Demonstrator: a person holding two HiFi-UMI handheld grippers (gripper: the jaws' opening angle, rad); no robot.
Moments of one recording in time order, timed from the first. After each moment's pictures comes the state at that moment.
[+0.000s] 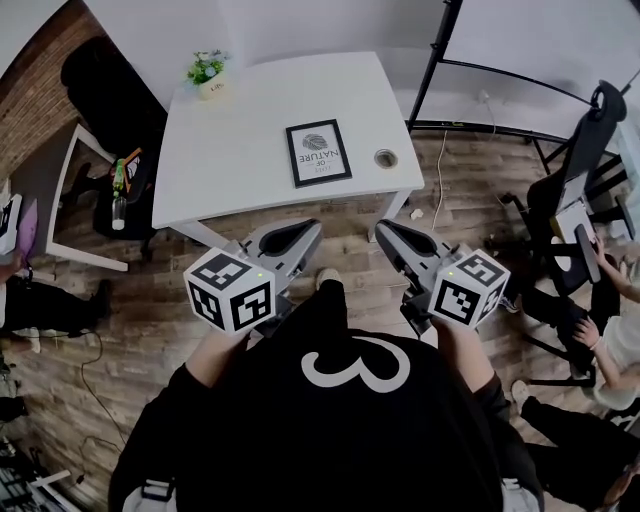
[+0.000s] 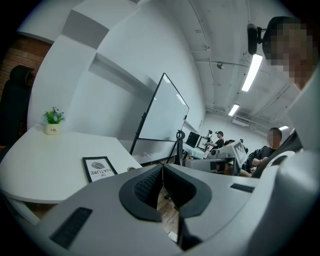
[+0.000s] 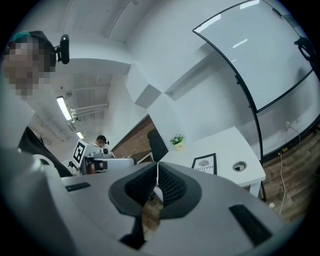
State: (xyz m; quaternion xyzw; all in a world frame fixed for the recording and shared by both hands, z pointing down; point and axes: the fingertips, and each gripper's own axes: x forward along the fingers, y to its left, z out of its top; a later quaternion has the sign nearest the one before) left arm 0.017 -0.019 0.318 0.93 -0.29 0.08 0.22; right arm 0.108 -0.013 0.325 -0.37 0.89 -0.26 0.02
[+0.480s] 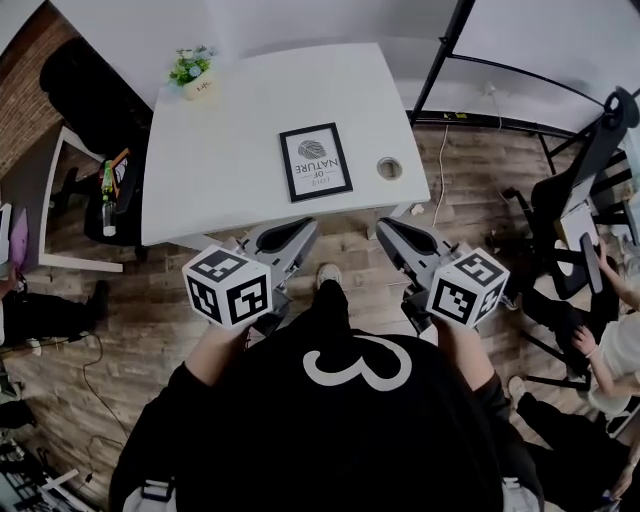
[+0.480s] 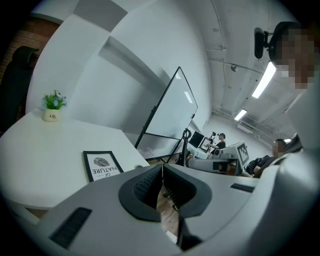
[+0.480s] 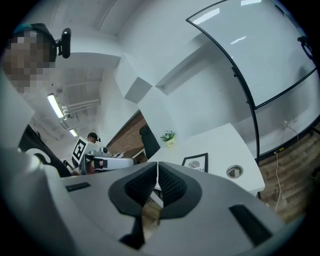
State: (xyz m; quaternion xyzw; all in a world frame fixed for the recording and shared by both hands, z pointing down) left arm 0.017 -0.105 0.355 0.91 -0.29 0.10 0.28; right arm 0.116 -0.096 0.354 -0.39 0.88 -0.28 -0.02
